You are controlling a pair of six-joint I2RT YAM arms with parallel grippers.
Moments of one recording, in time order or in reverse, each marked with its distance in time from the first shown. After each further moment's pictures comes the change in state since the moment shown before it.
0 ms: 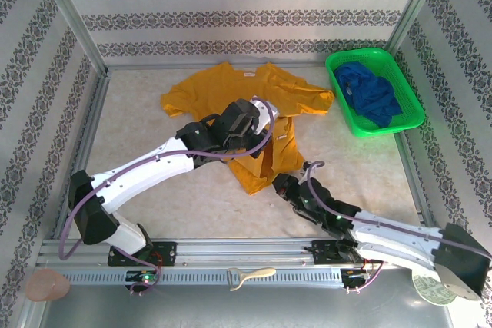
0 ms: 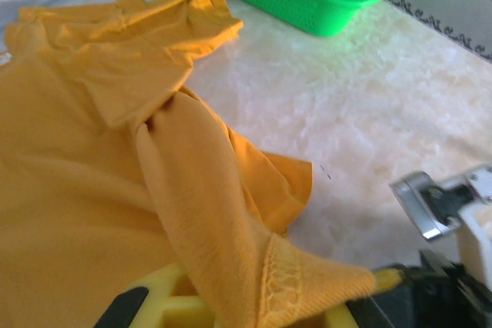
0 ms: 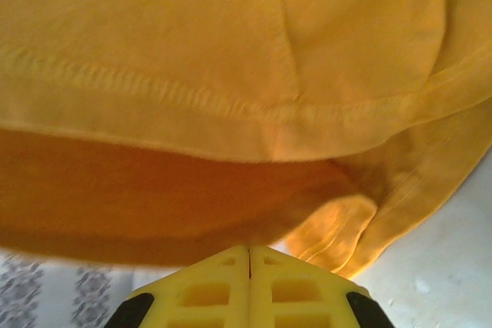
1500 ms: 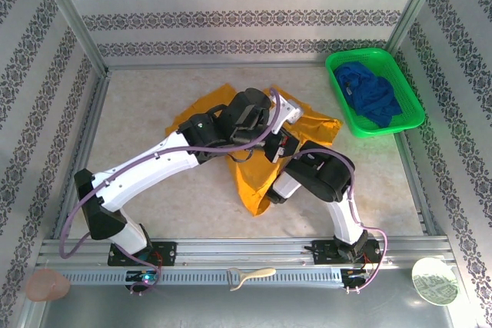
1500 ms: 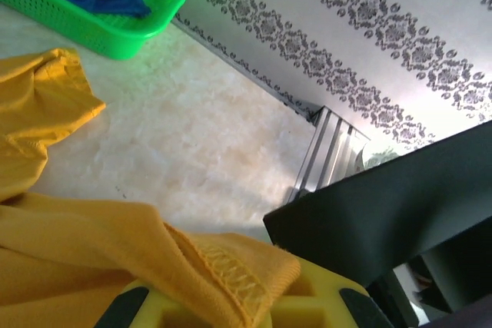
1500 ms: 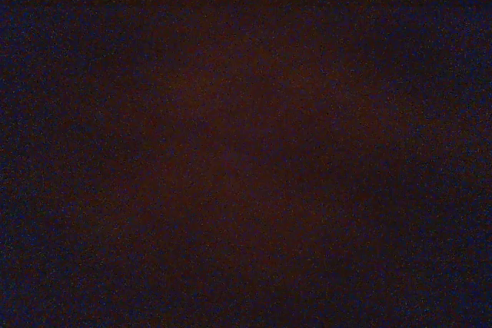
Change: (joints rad) left arm -0.085 0.070 0.254 -0.044 0.377 -0.208; right arm -0.109 1.214 0.537 0.832 0.091 0.069
